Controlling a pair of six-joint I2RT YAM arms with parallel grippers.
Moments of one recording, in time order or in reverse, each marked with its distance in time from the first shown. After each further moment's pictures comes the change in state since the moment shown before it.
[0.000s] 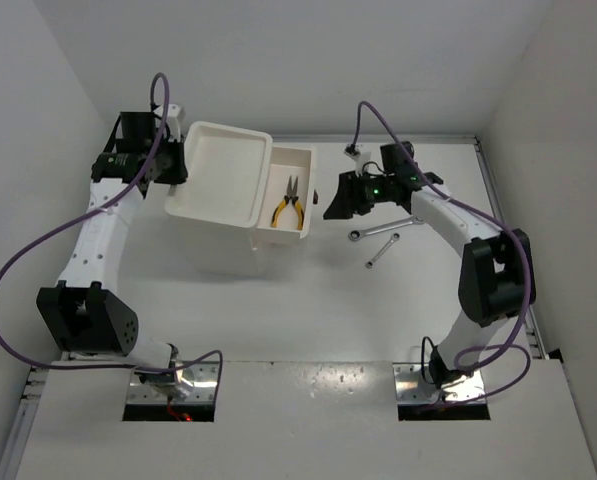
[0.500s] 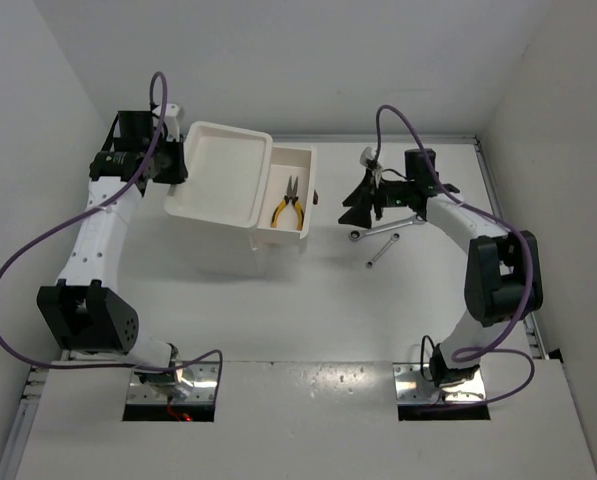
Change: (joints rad) left arm 0.008 0.014 0.019 -0.019 0.031 0.008; right arm -0.142 -0.027 -0.204 0.284 -0.423 -0.437
